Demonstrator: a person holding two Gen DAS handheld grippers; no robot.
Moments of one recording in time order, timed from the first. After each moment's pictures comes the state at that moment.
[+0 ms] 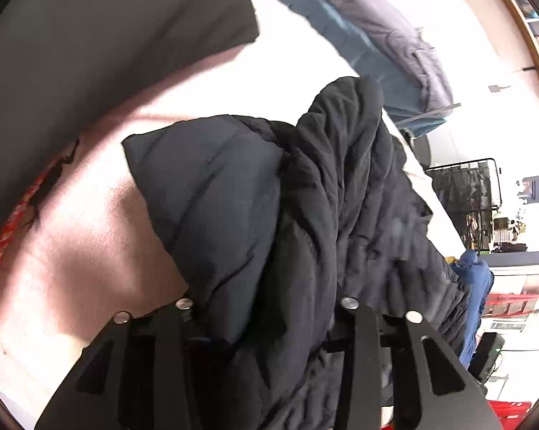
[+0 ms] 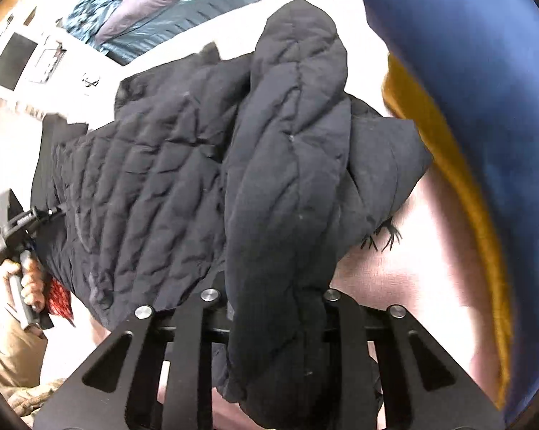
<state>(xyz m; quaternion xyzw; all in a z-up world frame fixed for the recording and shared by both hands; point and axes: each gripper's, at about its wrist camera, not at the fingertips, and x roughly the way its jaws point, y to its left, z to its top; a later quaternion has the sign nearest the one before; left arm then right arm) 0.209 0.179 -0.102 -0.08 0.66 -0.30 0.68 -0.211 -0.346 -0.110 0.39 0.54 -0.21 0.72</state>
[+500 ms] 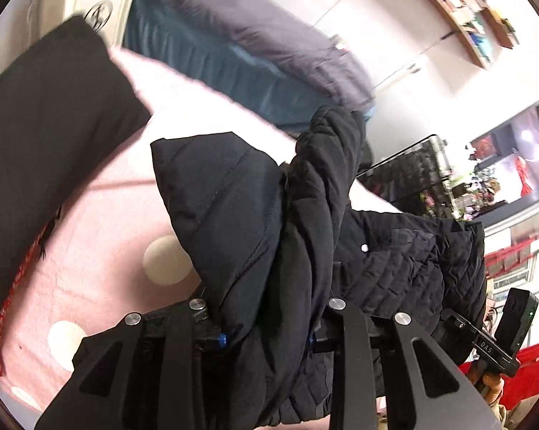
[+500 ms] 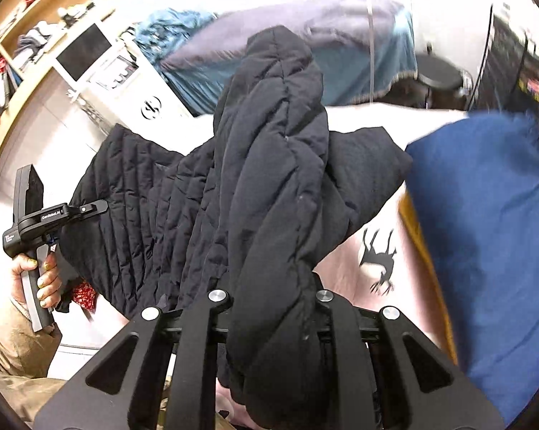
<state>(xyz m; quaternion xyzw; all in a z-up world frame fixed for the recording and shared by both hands) 0.138 0.164 0.038 -0.05 0.55 -0.41 0.72 -0.230 -0.313 0.052 0.29 0.44 -0.19 0.83</state>
